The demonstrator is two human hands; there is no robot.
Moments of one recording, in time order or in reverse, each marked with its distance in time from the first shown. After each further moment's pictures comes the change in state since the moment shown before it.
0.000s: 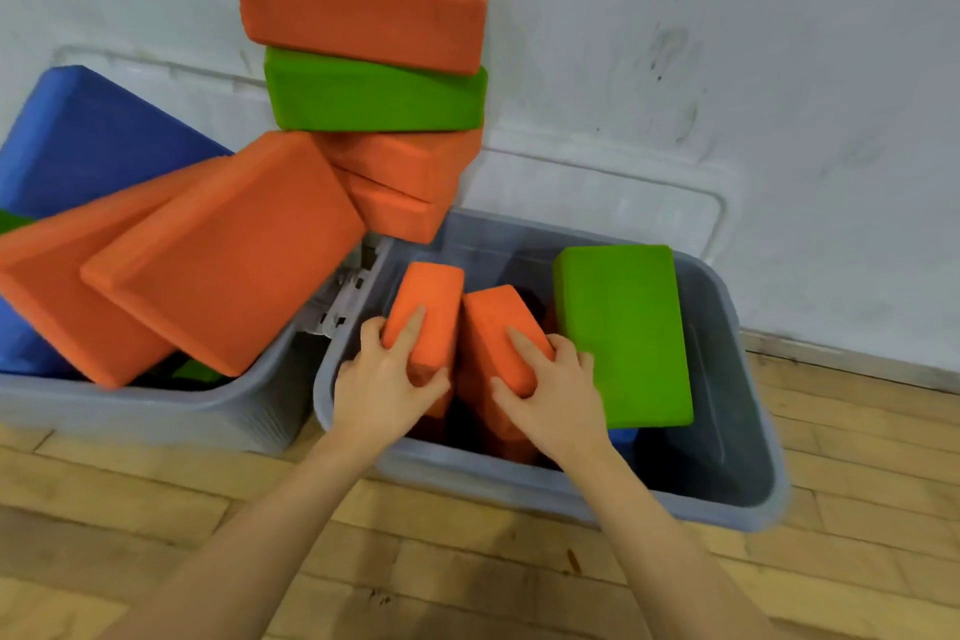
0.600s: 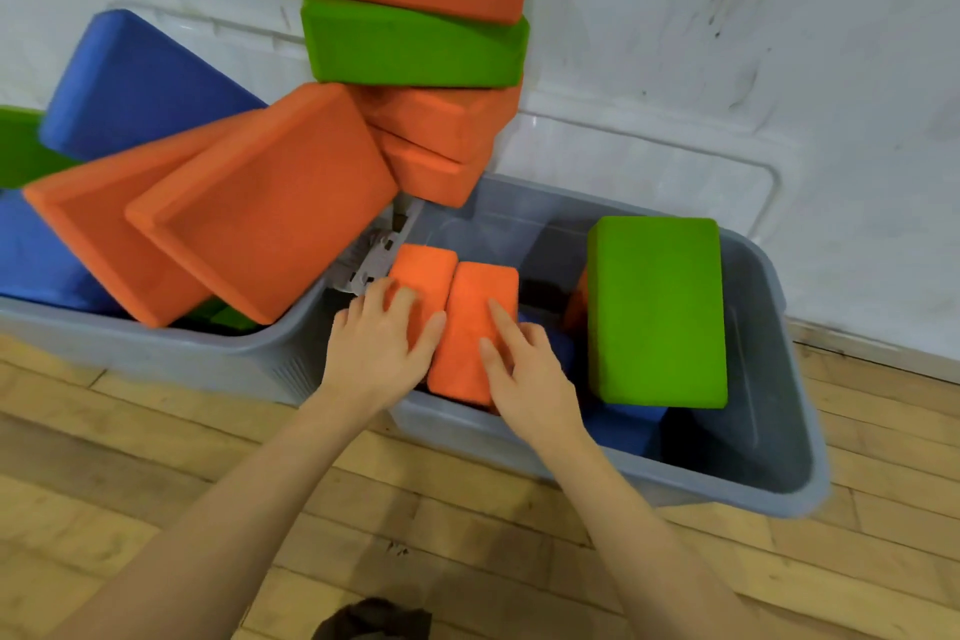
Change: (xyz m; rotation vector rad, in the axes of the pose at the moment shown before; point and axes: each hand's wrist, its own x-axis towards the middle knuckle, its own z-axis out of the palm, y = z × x) left_hand -0.012 -0.009 -0.026 0.149 0.036 0.025; right_hand -0.014 -0.032 0.028 0.382 -0.067 -0.051
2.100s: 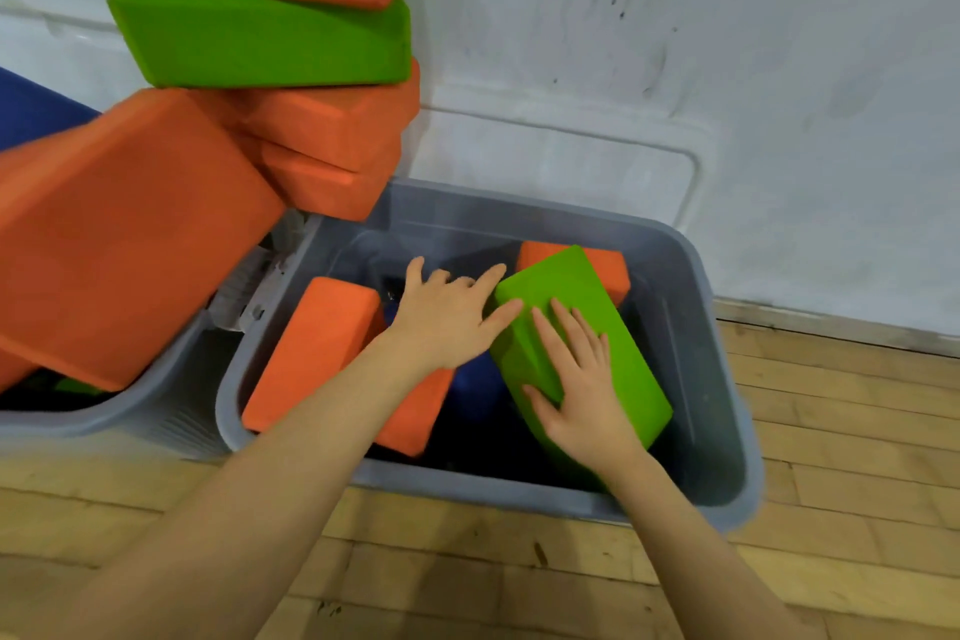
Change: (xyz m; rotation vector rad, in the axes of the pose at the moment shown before) left_hand 0.085 0.125 0.055 0.175 -0.318 0.389; right_hand 0.015 0.121 -0.070 -0.240 0.099 -0.219
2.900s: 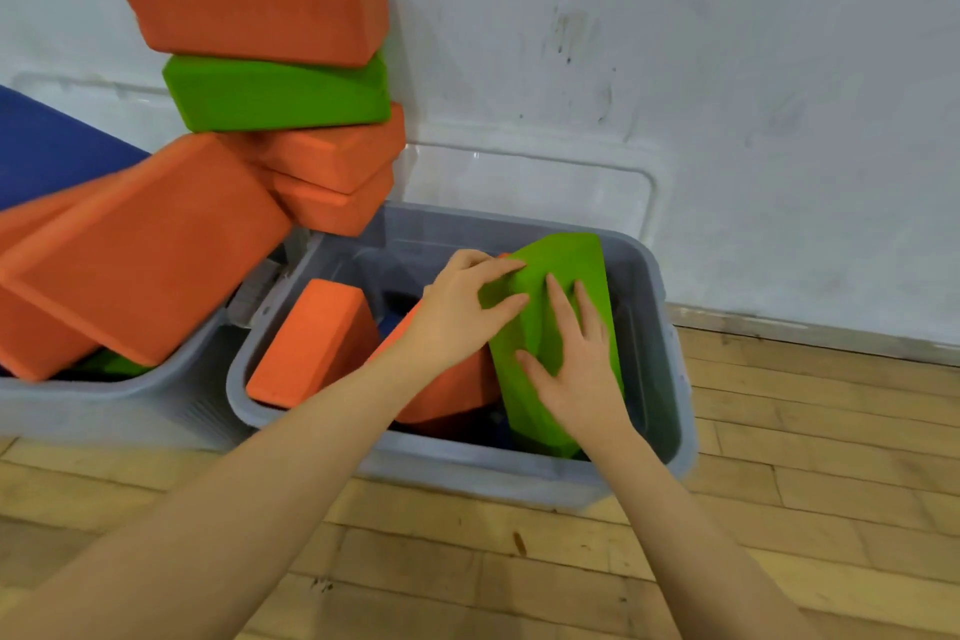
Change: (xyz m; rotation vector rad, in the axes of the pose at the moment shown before) left_hand -0.040 0.071 -0.029 -0.742 0.341 -0.015; right_hand -0.021 -0.013 -0.060 0.237 0.179 0.087
